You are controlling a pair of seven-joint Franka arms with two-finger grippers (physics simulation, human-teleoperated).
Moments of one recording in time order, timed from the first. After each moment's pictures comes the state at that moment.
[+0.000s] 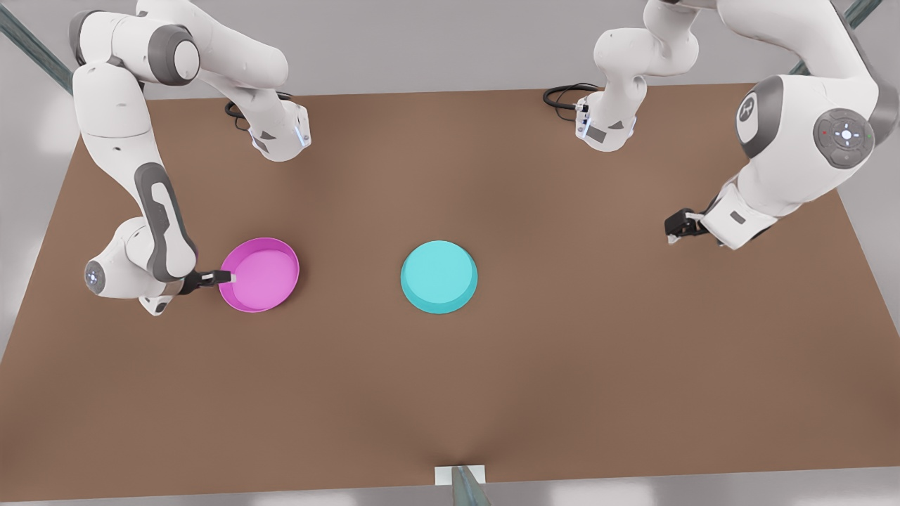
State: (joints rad) left arm -0.10 0.15 -0.03 -1.43 0.00 1.52 -0.04; right arm -0.19 0.47 -0.10 -2.06 0.33 2.13 -0.60
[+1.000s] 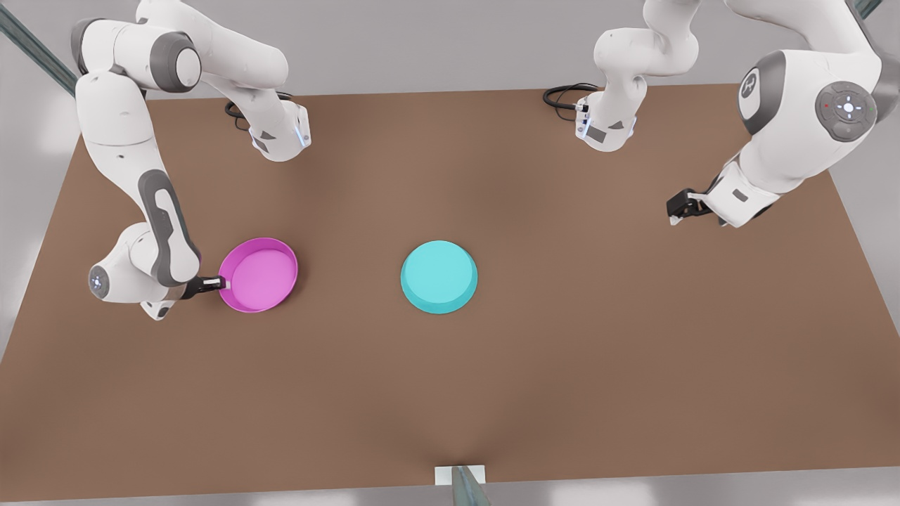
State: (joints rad) left arm -0.10 0.06 -0.02 -1.52 0.00 1.51 -0.06; right arm -0.18 0.51 -0.10 -2.04 0.33 2.16 -0.61
